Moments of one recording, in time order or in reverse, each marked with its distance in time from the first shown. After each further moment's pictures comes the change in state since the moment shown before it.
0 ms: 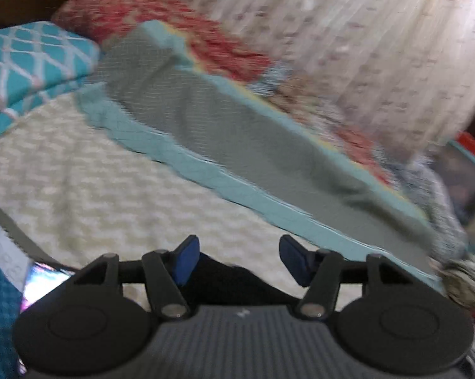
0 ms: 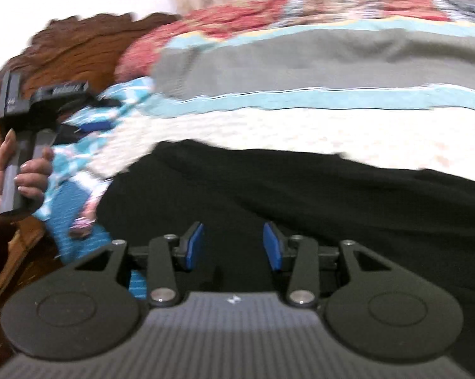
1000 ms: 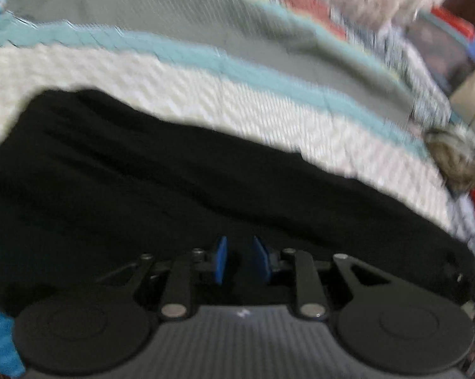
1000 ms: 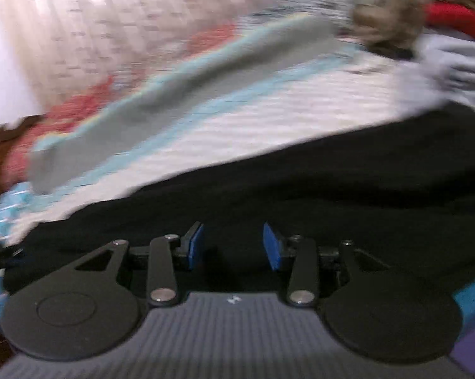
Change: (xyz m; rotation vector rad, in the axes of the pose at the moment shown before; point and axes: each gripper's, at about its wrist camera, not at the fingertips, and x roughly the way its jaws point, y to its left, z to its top) left arm 0.095 -0.125 -0.132 0.176 0.427 0.012; right arm -0.180 -0.231 -0.085 0.392 -0.247 -0.468
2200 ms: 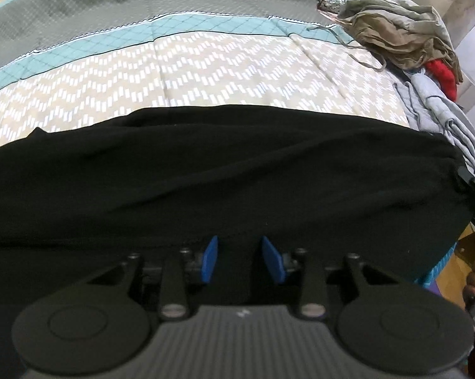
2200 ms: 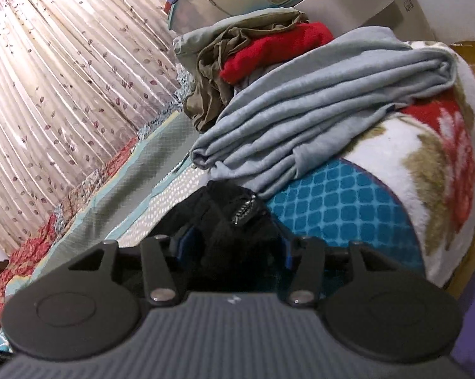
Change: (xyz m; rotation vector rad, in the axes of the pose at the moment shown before) left arm 0.085 -0.206 -0.036 0.372 0.170 -0.053; right arm -0.052 -0.140 0.002 0.378 -0.352 -0.082
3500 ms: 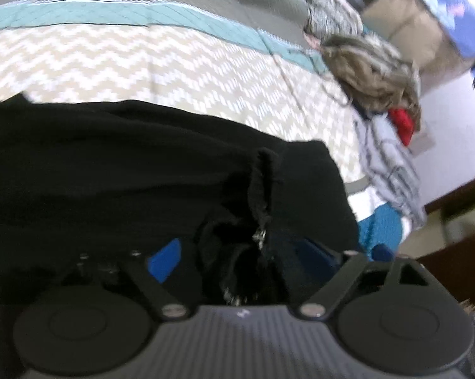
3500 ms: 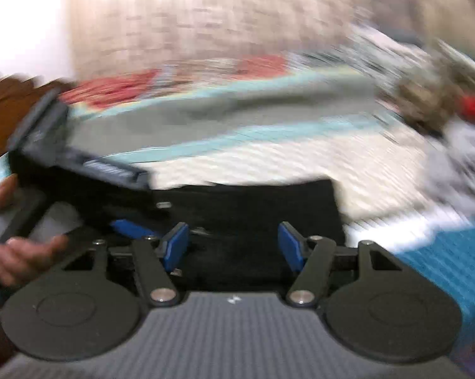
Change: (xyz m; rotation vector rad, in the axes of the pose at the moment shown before) left arm -0.009 0.030 0.013 -0.159 0.018 -0.276; right arm -0.041 0.188 -0.073 -0.596 0.257 0.158
